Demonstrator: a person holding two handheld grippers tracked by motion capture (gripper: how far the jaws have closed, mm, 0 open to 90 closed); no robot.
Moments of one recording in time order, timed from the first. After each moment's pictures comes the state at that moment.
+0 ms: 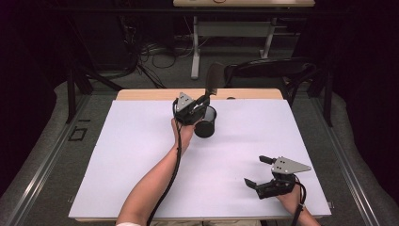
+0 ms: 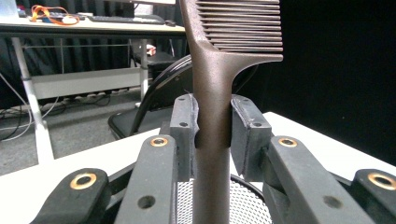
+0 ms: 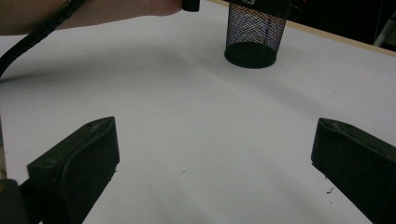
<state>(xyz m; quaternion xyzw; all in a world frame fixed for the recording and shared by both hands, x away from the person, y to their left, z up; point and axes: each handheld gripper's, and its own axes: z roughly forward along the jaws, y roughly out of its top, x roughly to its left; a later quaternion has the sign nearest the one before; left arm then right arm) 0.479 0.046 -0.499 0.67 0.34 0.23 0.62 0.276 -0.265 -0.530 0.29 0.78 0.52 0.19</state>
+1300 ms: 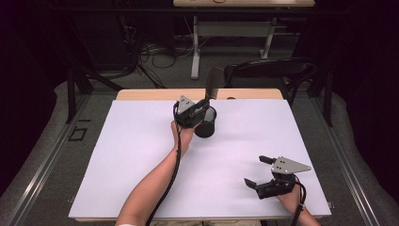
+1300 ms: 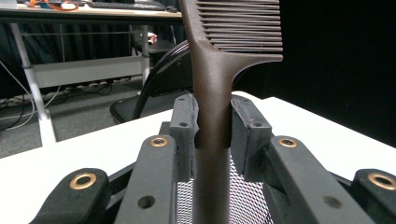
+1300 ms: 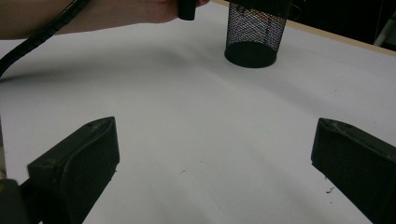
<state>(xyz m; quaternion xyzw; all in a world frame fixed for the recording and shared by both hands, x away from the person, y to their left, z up) 0.476 0.046 -0.510 0.69 0.34 0.23 0.60 0.276 -0.265 -0.530 0.29 0.78 0.52 0.19</state>
